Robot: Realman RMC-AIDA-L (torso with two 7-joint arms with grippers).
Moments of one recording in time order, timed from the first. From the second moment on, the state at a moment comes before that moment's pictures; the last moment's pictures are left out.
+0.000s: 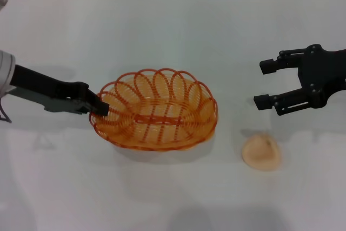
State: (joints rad) left arm -0.65 -2.03 0.77 0.98 2.46 1.77 -2.63; right arm 0.46 2.01 -1.05 -1.23 -1.89 -1.70 1.81
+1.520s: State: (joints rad) left arm -0.69 -2.07 0.83 0.91 2.55 1.65 -2.63; right arm 0.47 2.01 -1.08 -1.23 -1.87 -1.71 1.80
